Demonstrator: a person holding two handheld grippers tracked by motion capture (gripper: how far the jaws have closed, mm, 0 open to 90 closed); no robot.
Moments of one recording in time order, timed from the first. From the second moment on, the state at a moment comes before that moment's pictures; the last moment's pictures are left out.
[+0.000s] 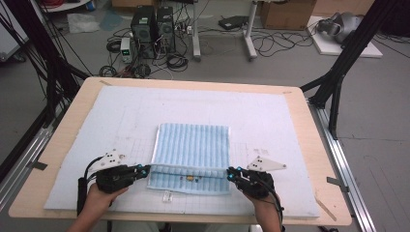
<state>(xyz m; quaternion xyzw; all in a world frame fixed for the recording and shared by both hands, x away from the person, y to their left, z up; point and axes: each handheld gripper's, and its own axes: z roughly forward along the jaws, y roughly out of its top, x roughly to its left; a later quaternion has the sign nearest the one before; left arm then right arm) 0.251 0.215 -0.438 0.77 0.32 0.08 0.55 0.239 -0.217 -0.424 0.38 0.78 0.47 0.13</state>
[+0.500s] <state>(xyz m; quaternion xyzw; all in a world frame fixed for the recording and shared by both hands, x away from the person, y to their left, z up) 0.239 0.231 -0.430 0.74 0.34 0.06 0.58 0.218 -0.224 -0.426 0.40 0.78 0.46 0.14</state>
